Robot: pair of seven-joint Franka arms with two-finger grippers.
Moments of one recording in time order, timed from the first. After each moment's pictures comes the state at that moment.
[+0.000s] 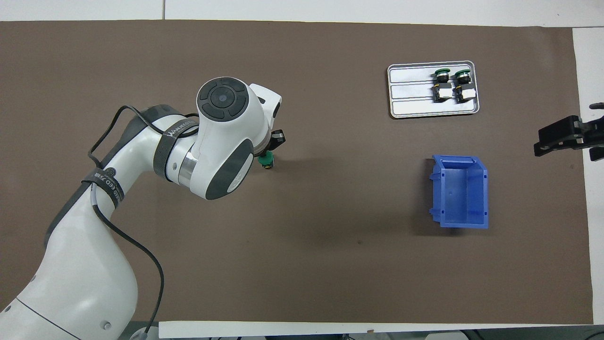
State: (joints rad) left arm -0.63 0.35 -0.02 -1.74 -0.06 2.07 -0.84; right arm 0.09 -0.01 -0.16 -1.58 0.01 1.40 0.05
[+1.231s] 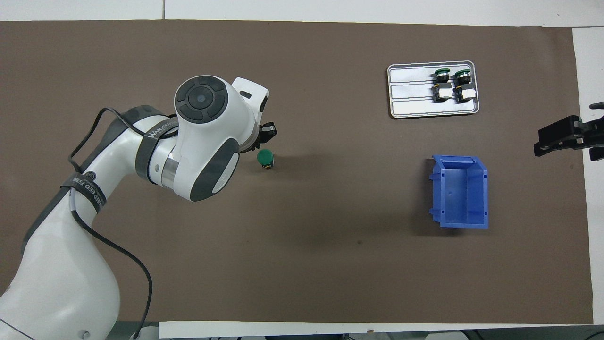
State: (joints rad) left arm -0.60 0.30 -0.01 -1.77 -0.06 2.12 -0.84; right arm 0.09 -0.01 -0.16 -1.58 0.01 1.40 0.05
